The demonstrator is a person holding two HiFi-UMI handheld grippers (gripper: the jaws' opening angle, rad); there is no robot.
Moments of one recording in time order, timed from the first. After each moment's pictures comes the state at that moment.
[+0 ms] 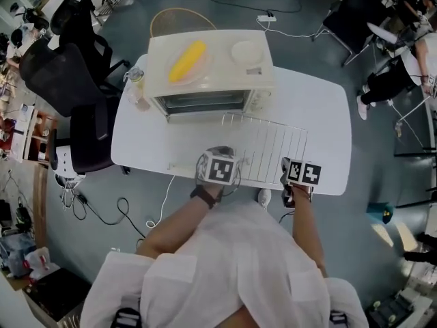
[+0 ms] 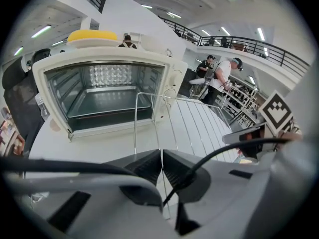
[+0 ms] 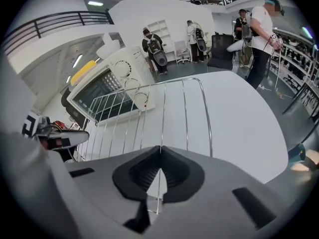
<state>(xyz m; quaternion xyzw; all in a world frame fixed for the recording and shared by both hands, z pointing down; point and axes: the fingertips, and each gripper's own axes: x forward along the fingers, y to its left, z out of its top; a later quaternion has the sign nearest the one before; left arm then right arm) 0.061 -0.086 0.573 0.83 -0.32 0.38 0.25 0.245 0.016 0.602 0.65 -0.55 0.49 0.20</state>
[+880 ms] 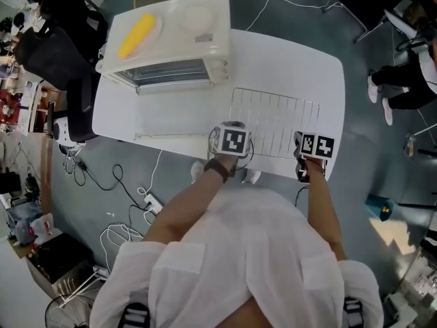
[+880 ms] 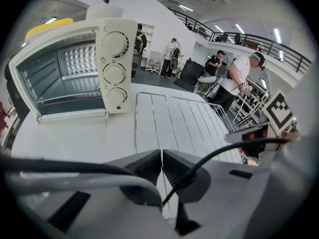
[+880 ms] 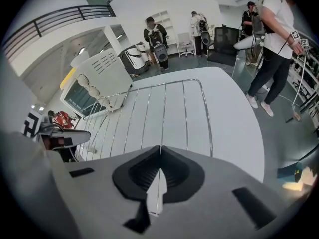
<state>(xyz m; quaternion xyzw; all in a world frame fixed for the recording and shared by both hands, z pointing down) 0.235 -0.040 0.622 0.80 -0.35 0.40 0.30 0.430 0.046 0.645 0.61 -0.57 0.50 0.23</state>
